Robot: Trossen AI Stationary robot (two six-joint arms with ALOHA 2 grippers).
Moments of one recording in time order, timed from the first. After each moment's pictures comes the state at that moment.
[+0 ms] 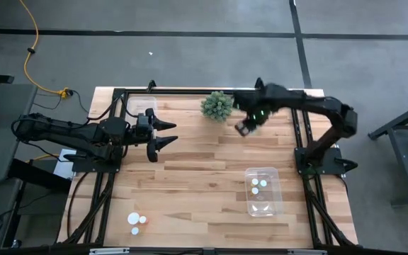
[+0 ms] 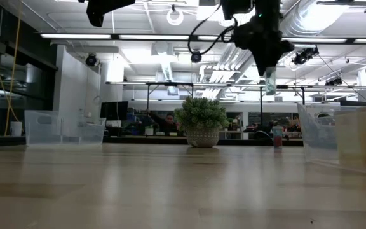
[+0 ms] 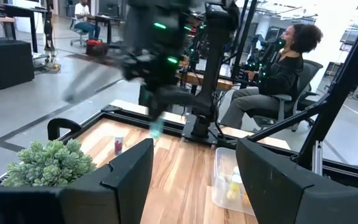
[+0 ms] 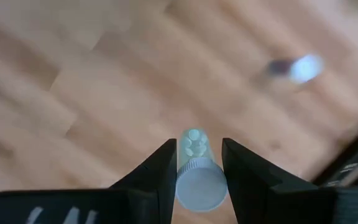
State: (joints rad) left arm 0.02 0.84 0.62 0.18 -0.27 -0.18; right arm -0.31 1.61 1.52 -1.38 0.05 0.58
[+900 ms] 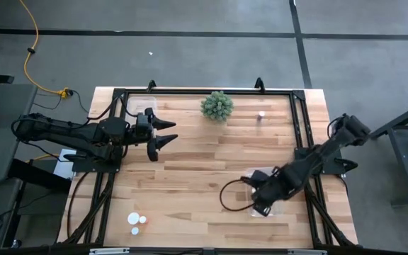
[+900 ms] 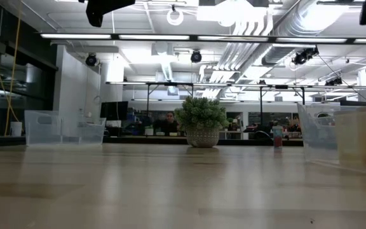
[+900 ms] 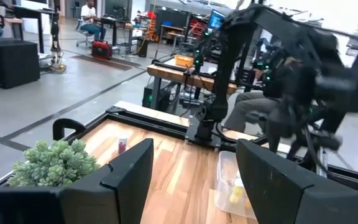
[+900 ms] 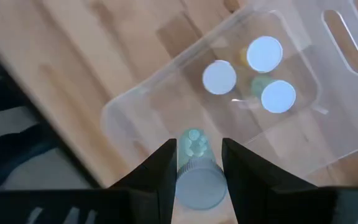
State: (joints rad) left arm 0.02 0.84 0.62 0.18 -0.30 -0.19; right arm 0.61 1.53 1.27 -1.13 0.00 1.19
